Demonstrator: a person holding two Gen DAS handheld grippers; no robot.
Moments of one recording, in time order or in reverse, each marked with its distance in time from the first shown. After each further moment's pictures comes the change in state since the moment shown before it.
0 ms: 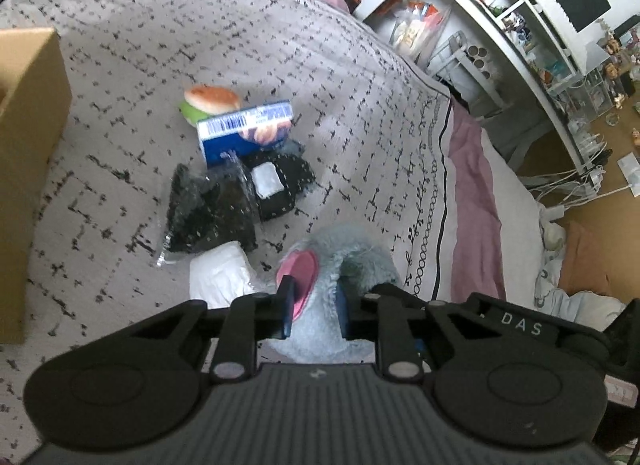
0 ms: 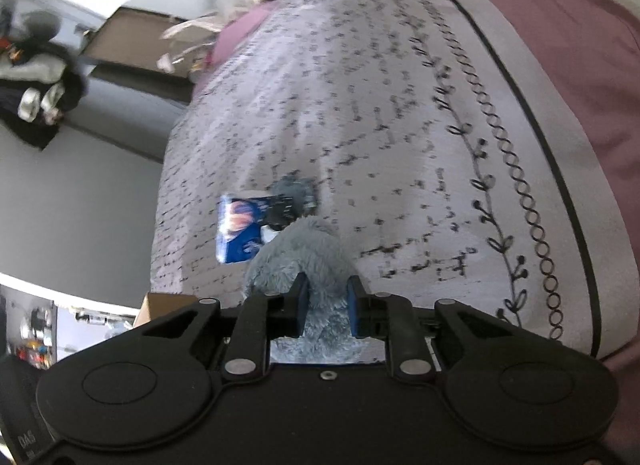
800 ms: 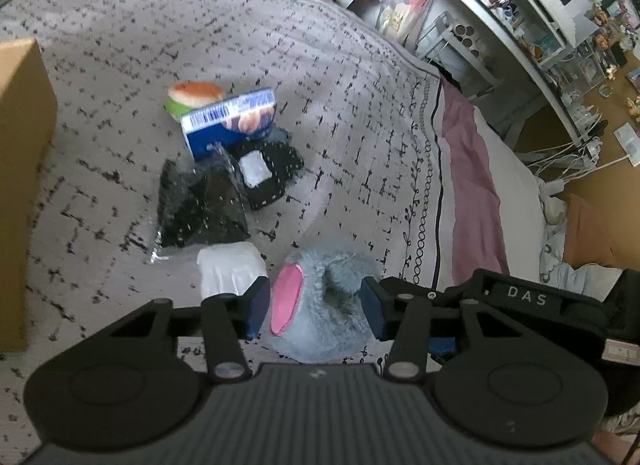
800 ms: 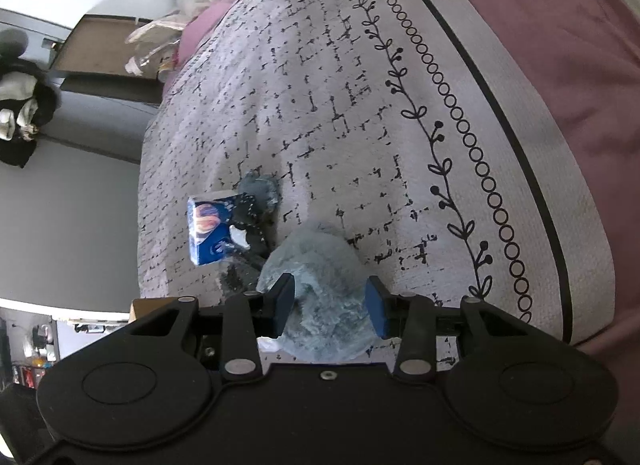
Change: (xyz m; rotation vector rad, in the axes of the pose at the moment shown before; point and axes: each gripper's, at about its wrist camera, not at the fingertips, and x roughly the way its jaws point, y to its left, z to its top) left arm 0.012 -0.007 -0.007 0.066 0.043 -0.001; right arm 0.005 -0.029 0.009 0.129 0.058 -0.082
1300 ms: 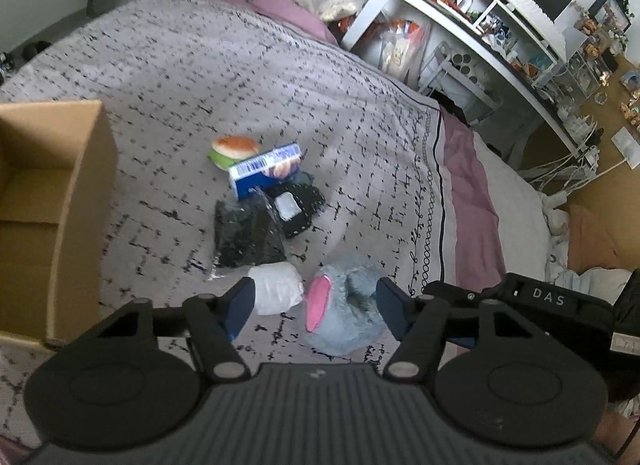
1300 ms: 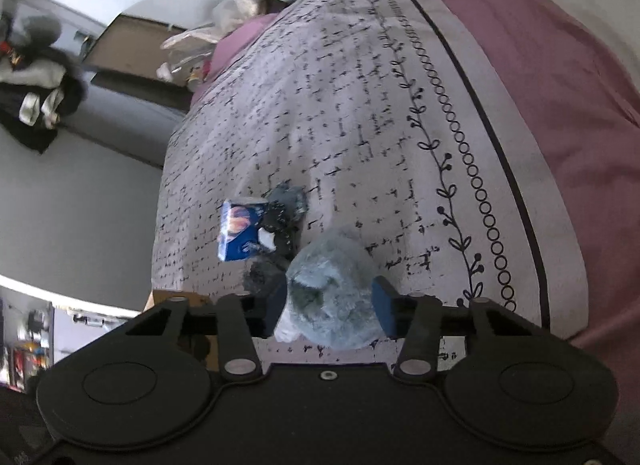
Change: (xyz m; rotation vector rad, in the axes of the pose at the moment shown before) left arm -0.066 0.001 -0.005 0.056 -0.106 0.053; right arm -0.036 0.011 -0.011 -0.085 -0.060 0.034
